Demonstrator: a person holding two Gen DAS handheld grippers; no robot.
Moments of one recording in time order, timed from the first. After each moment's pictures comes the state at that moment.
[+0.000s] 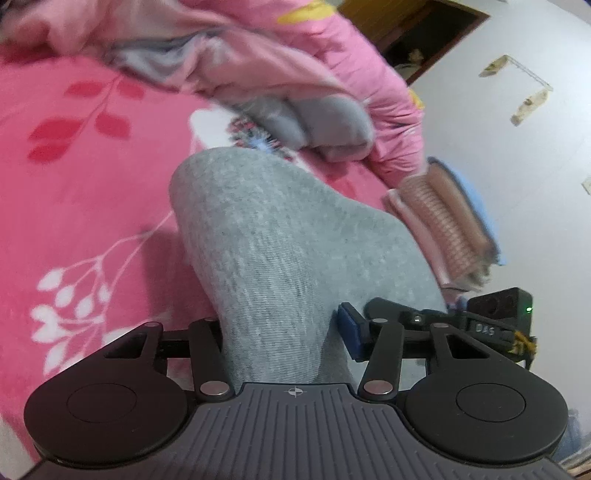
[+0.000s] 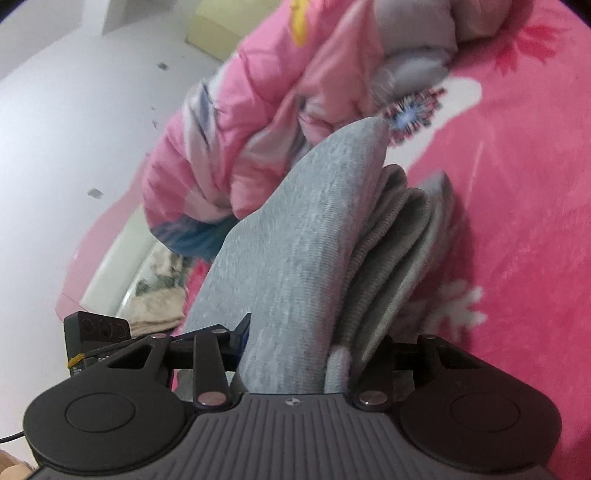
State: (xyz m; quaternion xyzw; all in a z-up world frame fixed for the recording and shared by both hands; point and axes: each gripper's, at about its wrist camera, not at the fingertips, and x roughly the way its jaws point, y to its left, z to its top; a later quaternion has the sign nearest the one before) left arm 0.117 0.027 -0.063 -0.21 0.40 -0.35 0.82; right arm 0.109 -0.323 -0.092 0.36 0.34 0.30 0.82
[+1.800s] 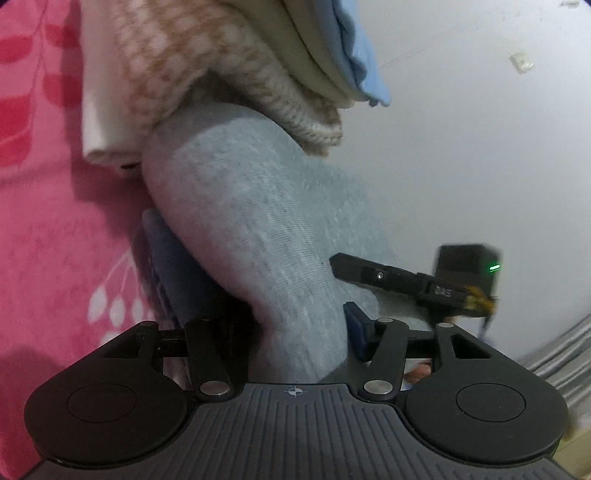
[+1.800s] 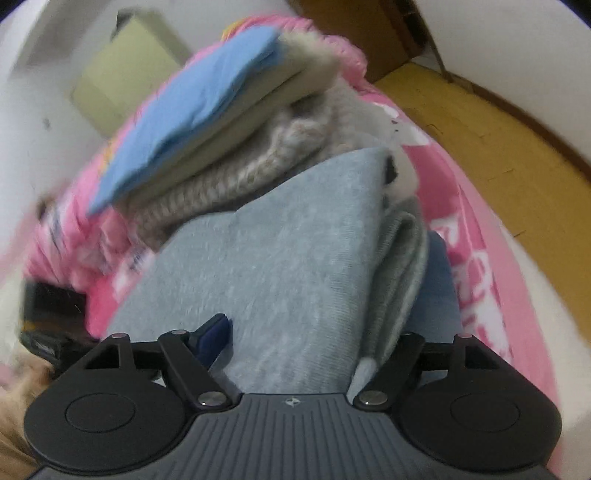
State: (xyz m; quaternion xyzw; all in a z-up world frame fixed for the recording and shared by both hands) left arm 0.115 -0.450 -0.117 -0.19 0.51 -0.58 0.61; right arm -0.065 -0.786 -0.063 0.31 0.35 0.05 0.89
